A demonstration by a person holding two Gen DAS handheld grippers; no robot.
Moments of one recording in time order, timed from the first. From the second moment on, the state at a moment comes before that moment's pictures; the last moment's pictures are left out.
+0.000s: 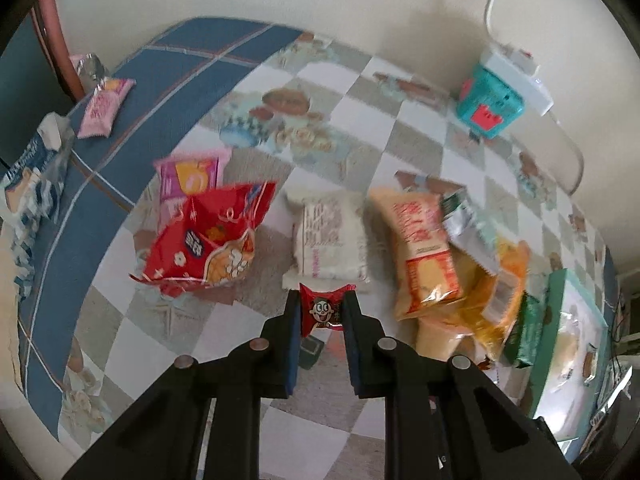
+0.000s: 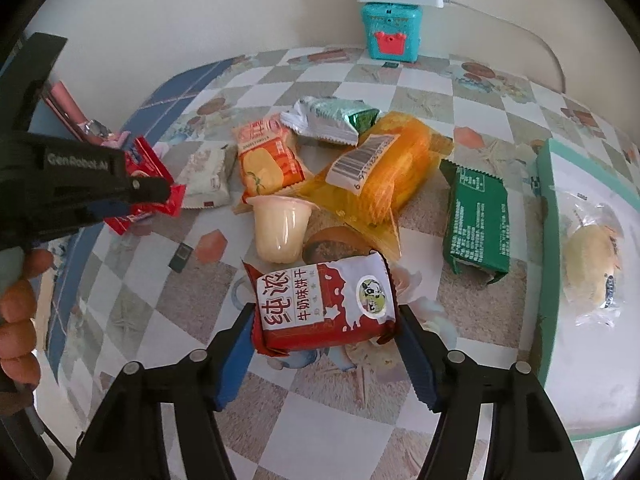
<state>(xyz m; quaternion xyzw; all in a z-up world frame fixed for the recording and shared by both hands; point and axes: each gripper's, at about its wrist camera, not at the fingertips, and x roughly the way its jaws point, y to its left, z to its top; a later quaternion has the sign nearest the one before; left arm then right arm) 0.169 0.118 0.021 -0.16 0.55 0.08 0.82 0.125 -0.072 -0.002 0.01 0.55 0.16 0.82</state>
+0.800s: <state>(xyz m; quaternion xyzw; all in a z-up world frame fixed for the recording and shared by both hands) 0.164 0.047 0.083 -0.13 0.49 0.04 0.86 0.119 -0.182 0.055 0.06 0.48 0.04 0.87</state>
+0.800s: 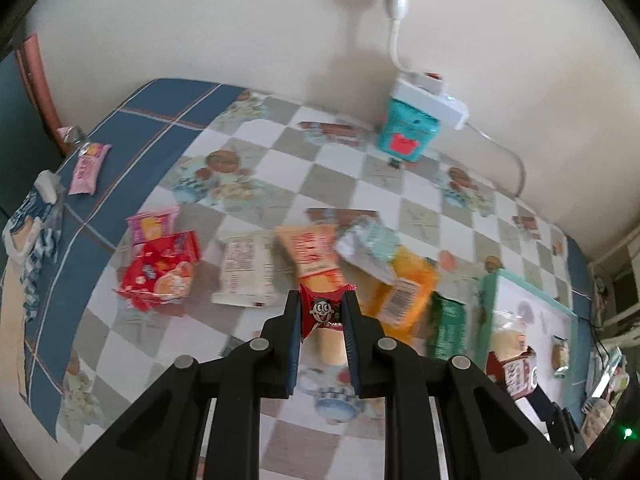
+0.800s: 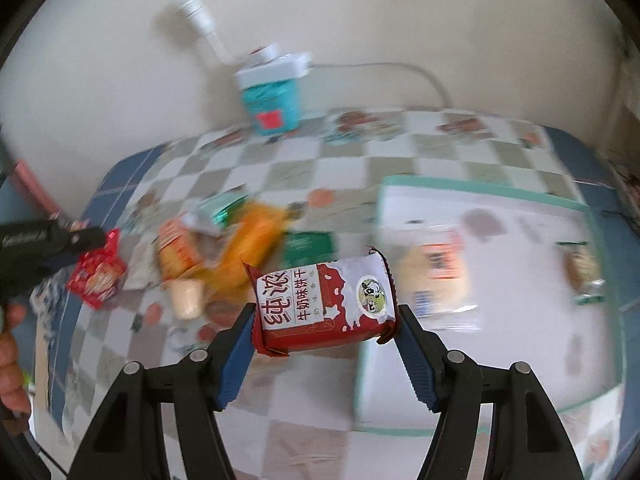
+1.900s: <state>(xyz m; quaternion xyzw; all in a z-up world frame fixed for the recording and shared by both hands) 0.116 -0.230 0.067 0.08 0.52 -0.22 0.82 0.052 -0.424 0.028 0.23 0.47 -0.24 0.82</state>
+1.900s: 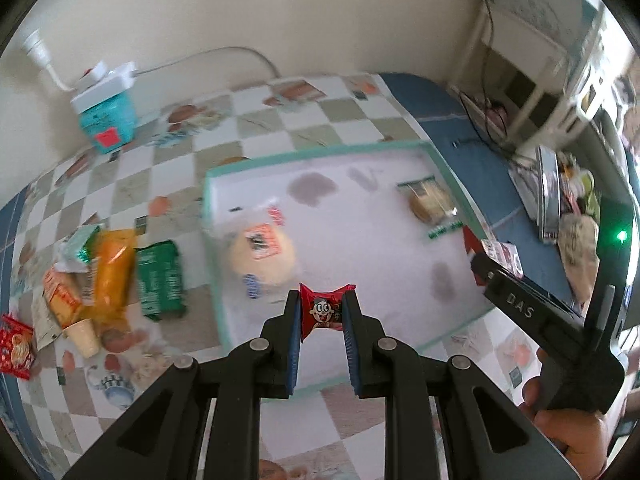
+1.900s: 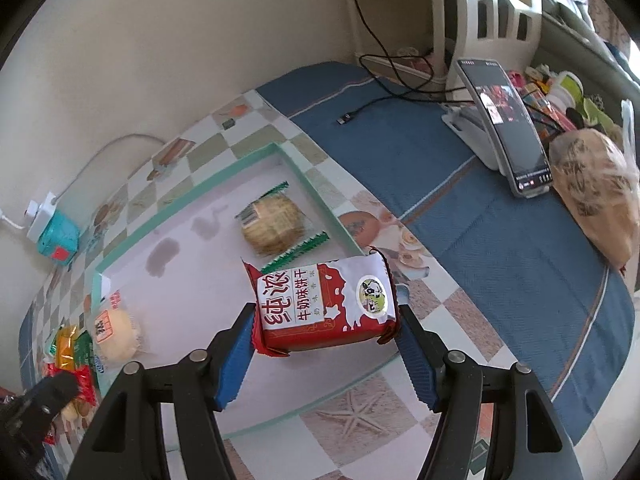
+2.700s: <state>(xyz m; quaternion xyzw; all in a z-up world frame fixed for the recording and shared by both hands) 0.142 -0.214 0.038 0.06 0.57 -0.16 0.80 0.064 -0.408 0.018 0.21 0.48 -0.22 0.82</state>
